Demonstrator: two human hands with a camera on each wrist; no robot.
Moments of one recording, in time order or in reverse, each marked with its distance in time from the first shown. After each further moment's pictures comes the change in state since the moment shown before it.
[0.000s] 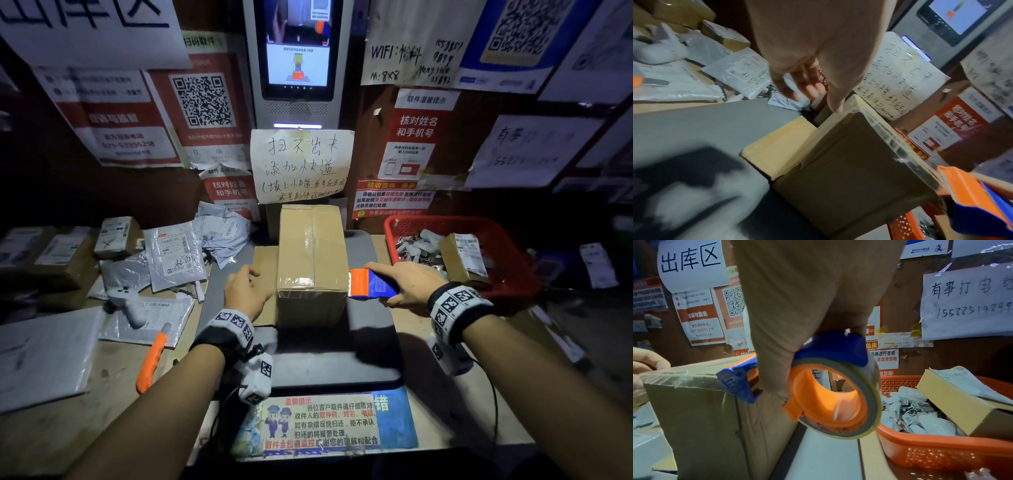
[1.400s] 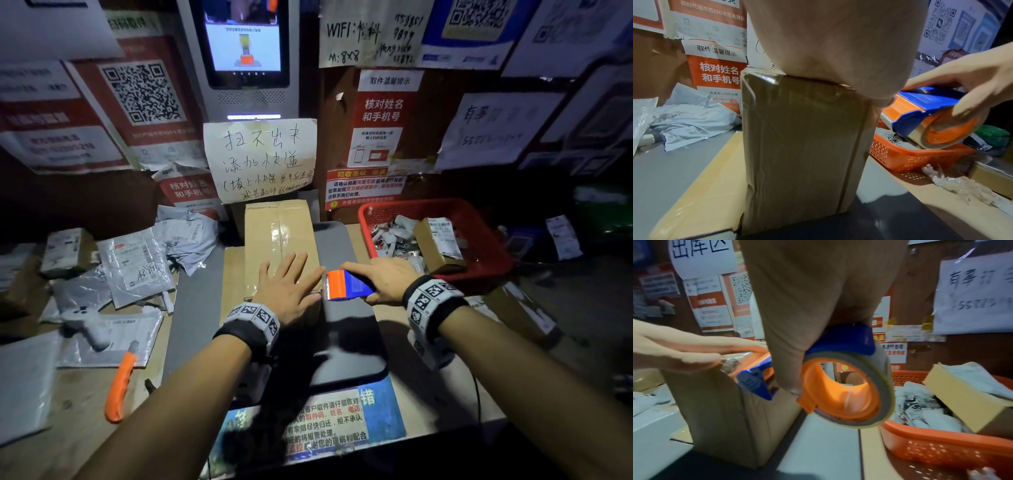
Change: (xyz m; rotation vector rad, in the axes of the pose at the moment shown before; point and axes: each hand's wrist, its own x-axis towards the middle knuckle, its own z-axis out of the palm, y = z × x) left_hand -0.001 0.065 0.070 0.857 -0.376 0.741; right_hand 0.000 -0.002 0.005 -0.123 -0.062 0.069
